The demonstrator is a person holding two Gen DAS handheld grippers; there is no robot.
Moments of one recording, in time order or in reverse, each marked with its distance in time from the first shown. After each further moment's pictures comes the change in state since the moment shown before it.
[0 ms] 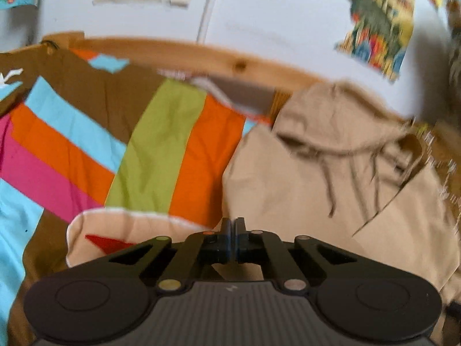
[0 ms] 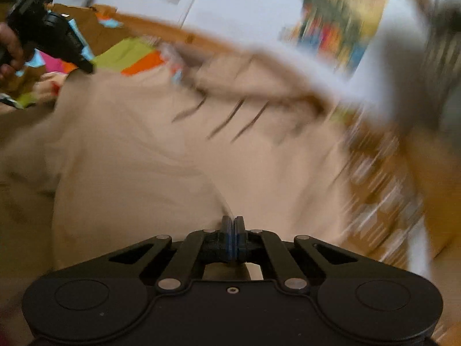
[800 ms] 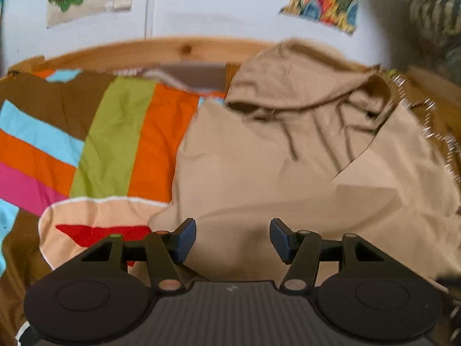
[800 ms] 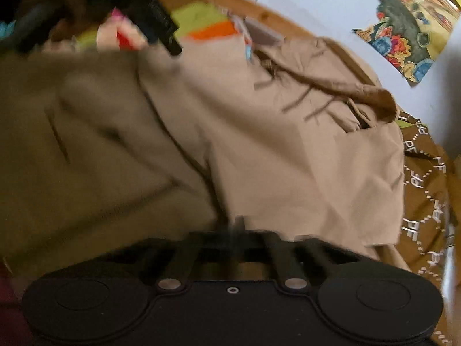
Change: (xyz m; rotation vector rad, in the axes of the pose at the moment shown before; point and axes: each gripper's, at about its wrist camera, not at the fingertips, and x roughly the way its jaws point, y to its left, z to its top) left arm 0.012 -0.050 -0.032 0.203 0.093 0.014; right arm 0.021 0.036 -0.017 -0.190 0.125 0.216
